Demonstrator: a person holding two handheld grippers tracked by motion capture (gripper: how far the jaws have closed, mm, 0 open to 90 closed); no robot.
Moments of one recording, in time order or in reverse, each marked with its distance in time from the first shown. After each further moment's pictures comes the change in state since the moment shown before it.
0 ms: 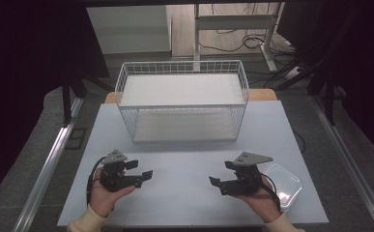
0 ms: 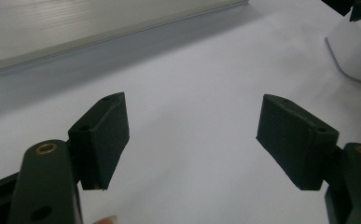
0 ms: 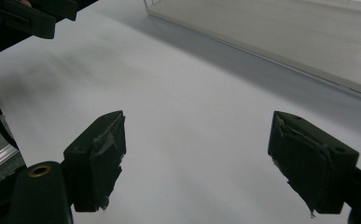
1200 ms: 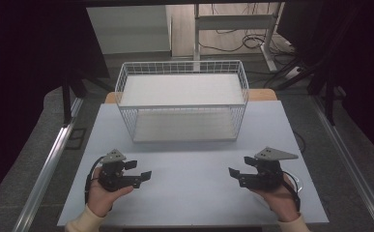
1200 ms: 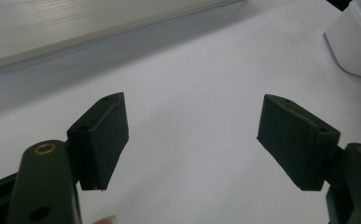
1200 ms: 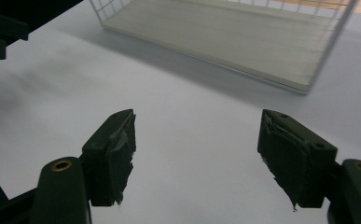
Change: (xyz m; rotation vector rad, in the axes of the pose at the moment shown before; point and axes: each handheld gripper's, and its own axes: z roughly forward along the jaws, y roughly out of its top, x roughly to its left) left arm 0.002 0.001 -0.004 0.010 -0.006 0.002; right arm -0.026 0.002 -0.044 -0.027 -0.136 0.072
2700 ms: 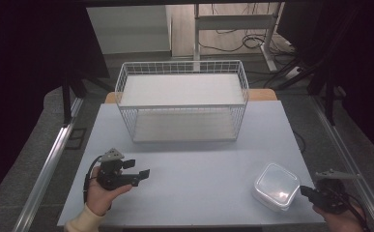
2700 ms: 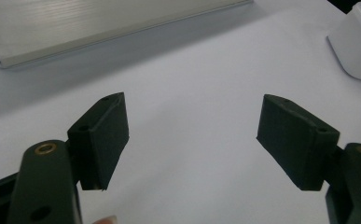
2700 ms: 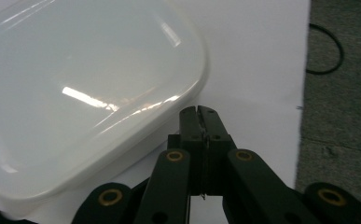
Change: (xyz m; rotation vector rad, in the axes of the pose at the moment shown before) left arm 0.005 0.000 -0.001 -0.003 0.011 -0.015; right arm -0.097 -0.084 -0.088 0.289 -0.339 0.197
